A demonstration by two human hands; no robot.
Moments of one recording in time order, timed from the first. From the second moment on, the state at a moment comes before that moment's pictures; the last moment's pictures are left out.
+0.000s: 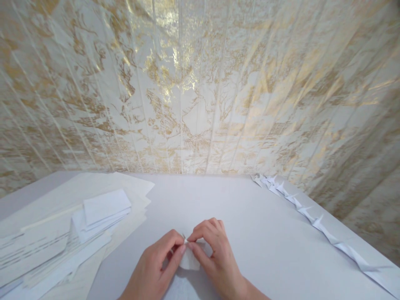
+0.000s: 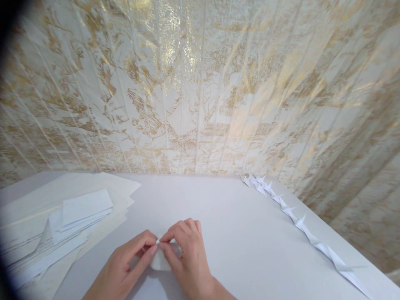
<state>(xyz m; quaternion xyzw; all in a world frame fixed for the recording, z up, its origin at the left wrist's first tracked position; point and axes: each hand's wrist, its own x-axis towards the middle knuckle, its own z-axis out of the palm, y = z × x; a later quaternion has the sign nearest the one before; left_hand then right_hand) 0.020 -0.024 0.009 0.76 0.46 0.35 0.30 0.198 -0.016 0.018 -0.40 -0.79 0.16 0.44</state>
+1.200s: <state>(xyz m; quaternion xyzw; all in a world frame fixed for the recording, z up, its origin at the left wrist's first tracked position) 0.022 -0.024 0.015 0.71 0.44 0.41 0.35 0.191 -0.016 0.009 -0.37 -0.72 0.30 0.50</state>
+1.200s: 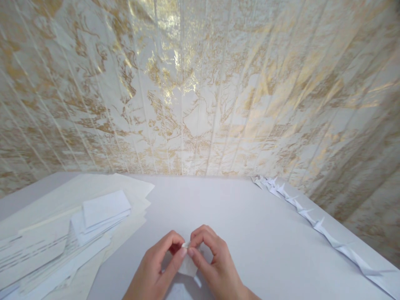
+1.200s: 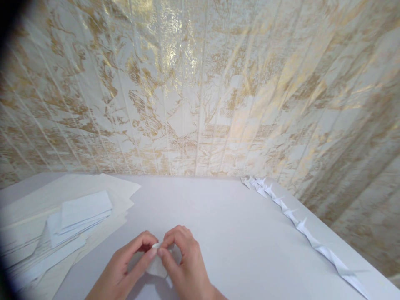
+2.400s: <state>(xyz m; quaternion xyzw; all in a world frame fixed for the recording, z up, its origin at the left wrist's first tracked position) 0.030 -0.019 0.006 0.55 0.44 0.39 0.59 0.187 -0.017 -0.002 -0.41 -0.62 0.54 0.39</state>
